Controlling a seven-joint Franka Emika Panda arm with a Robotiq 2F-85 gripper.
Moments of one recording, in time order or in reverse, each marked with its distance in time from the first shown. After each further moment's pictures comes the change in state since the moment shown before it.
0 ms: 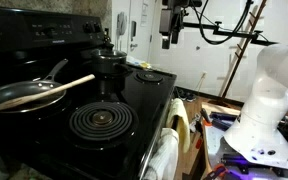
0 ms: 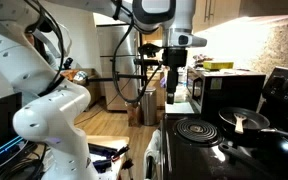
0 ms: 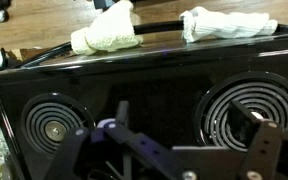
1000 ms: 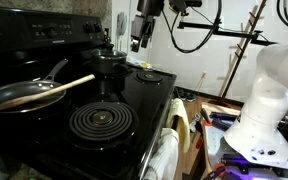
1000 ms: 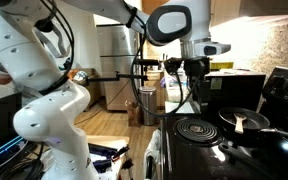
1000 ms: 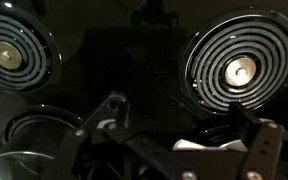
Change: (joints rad) arm 0.016 0.166 -0.043 0.006 0.000 0.386 -0.173
